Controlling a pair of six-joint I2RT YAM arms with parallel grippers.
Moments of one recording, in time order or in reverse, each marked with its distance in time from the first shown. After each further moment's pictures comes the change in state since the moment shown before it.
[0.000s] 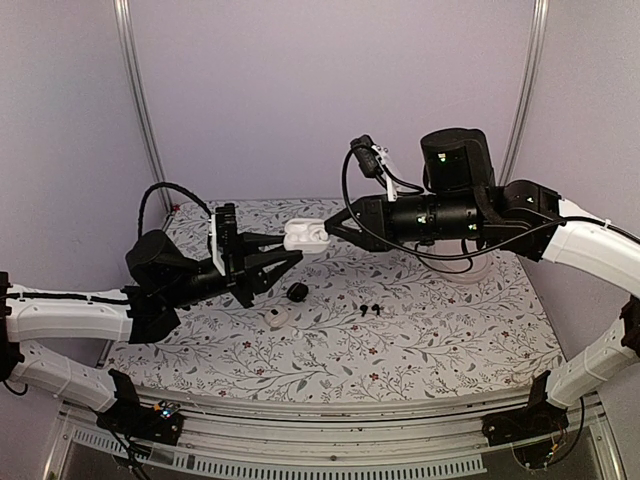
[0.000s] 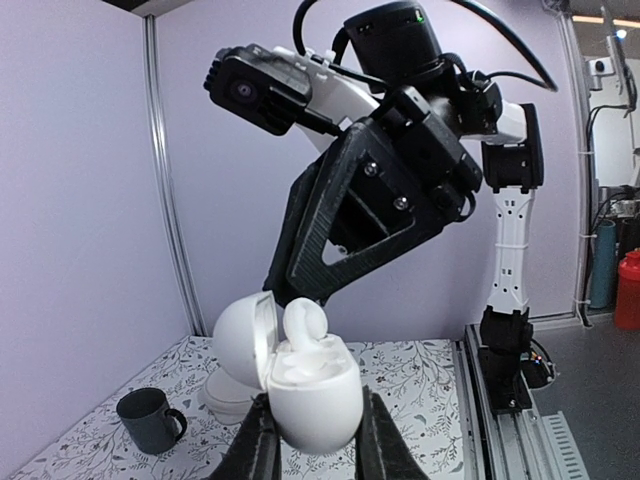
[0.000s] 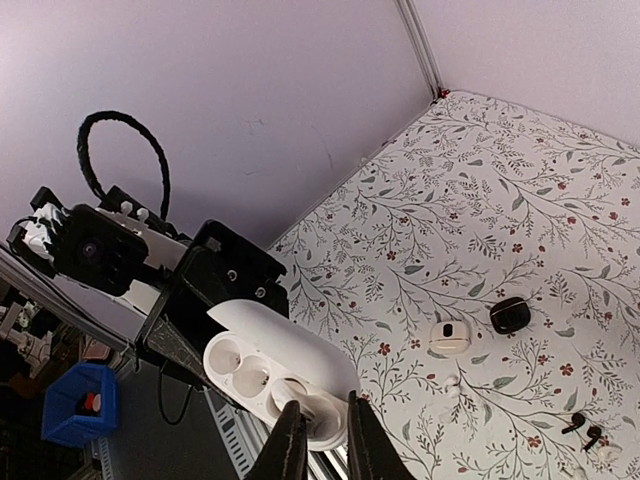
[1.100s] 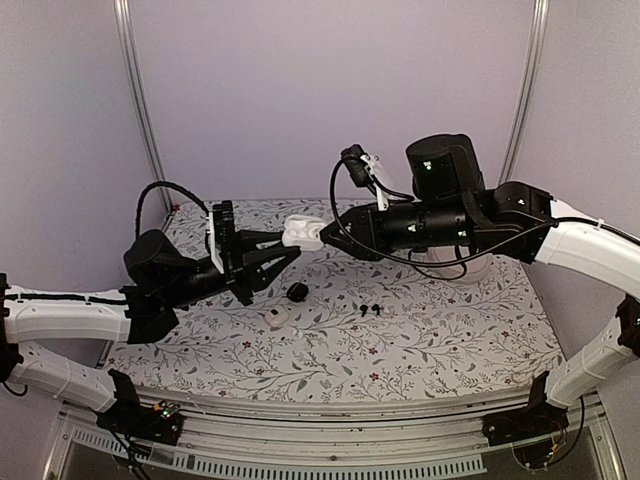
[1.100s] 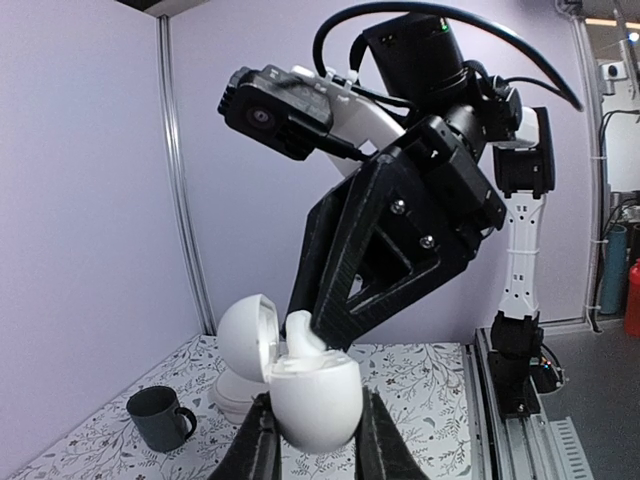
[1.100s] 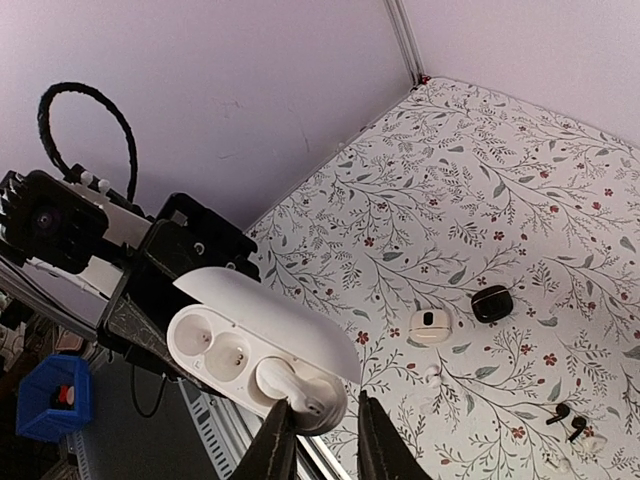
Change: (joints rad) left arm -0.001 -0.013 0.000 -0.012 -0.030 -0.001; right arm 0.028 0.035 0.018 -0.048 0.084 -0.027
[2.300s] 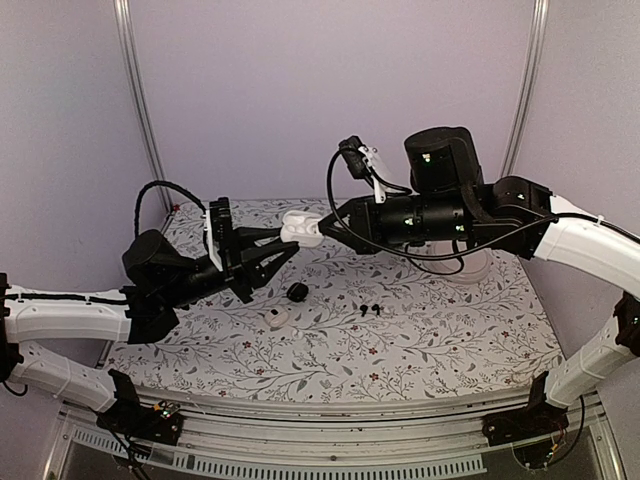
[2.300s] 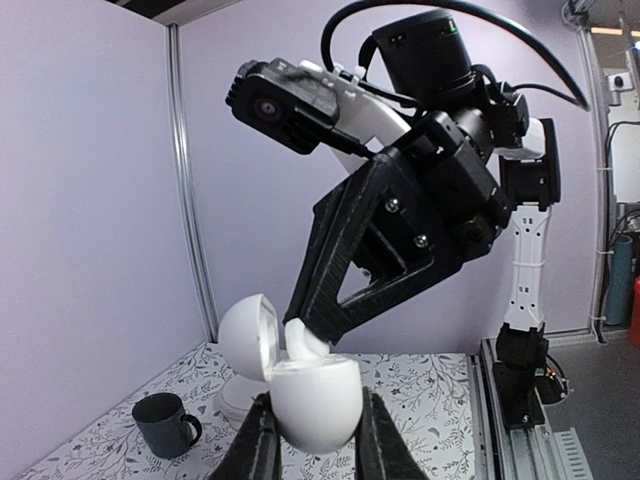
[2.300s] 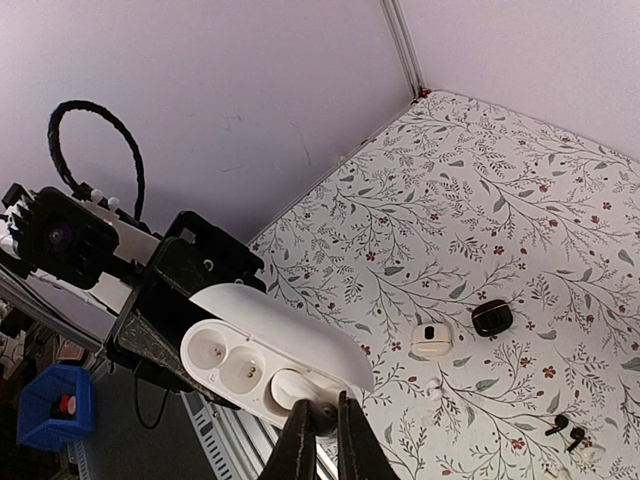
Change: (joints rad) left arm 0.000 0.003 0.000 0.036 -0.014 -0.011; right arm 0.011 0.019 0.046 -0.003 0.005 -0.002
